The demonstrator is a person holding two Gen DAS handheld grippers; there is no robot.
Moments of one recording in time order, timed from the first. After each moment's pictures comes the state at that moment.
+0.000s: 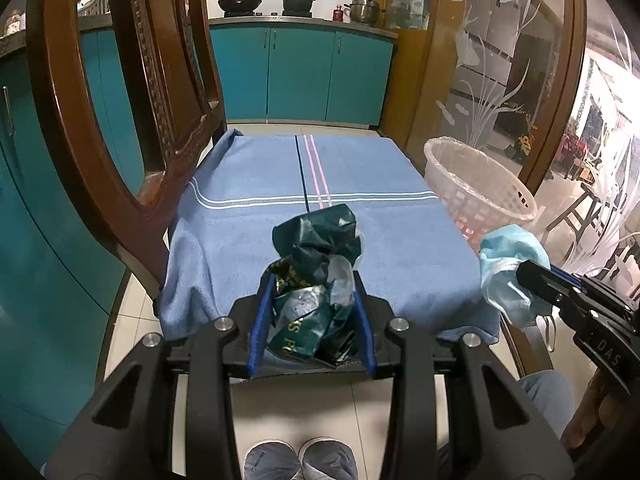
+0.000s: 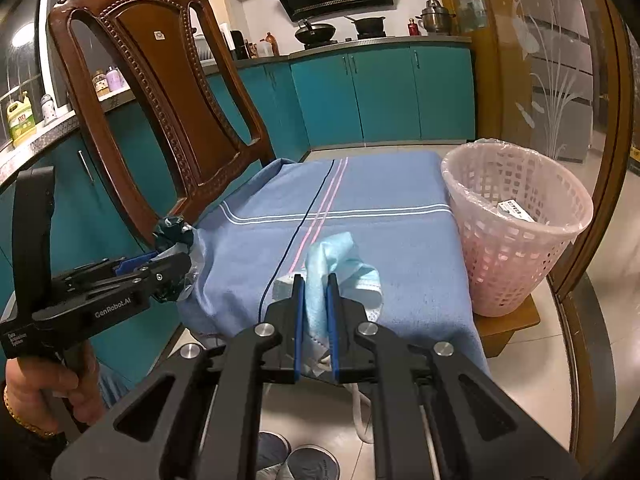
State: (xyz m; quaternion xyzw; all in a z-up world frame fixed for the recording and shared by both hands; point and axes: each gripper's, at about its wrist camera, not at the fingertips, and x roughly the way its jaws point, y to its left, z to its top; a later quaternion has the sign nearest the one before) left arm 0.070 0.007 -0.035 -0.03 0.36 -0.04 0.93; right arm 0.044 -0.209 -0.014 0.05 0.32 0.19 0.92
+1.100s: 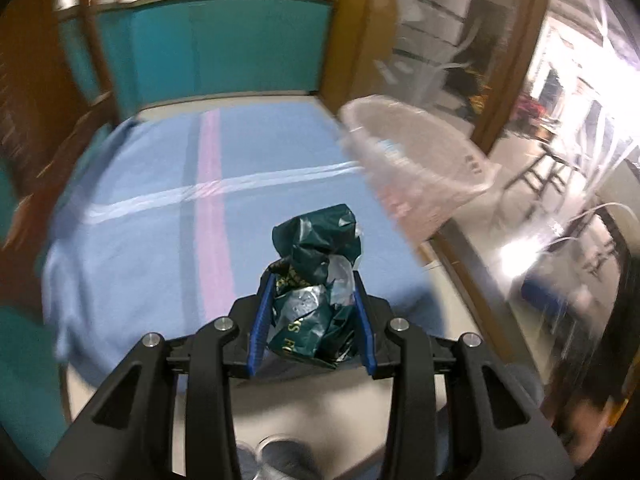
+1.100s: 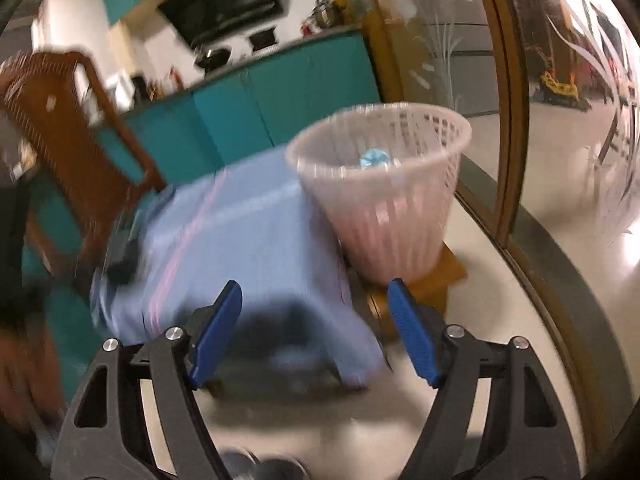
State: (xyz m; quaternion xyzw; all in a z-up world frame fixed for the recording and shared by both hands) left arm 0.140 -0.101 -0.048 -0.01 0.41 -0.17 0.90; right arm 0.022 -0.344 -0.065 0.12 0.33 0.05 0.94
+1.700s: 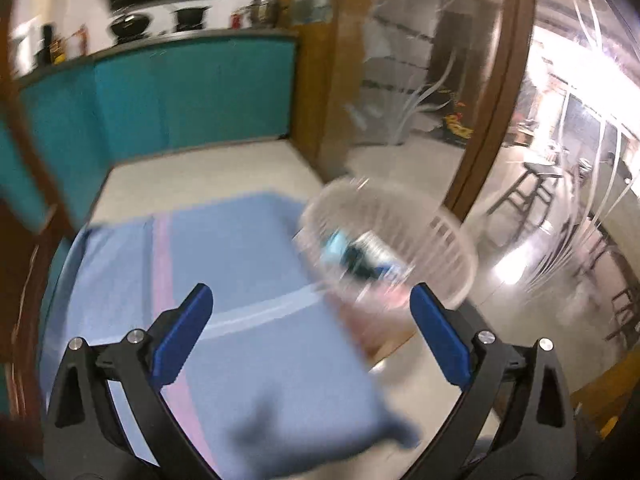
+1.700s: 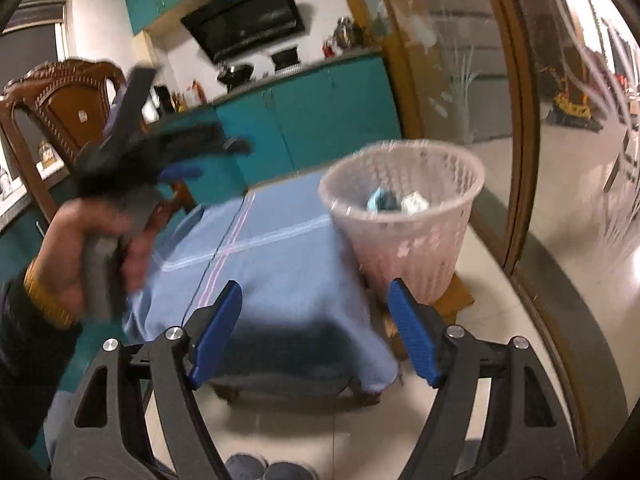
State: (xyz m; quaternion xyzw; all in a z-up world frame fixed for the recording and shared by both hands) left arm 0.218 -0.136 0.000 0.01 0.35 -0.18 0.92; right arm 0.015 -0.328 -0.021 0.13 0.30 0.08 0.94
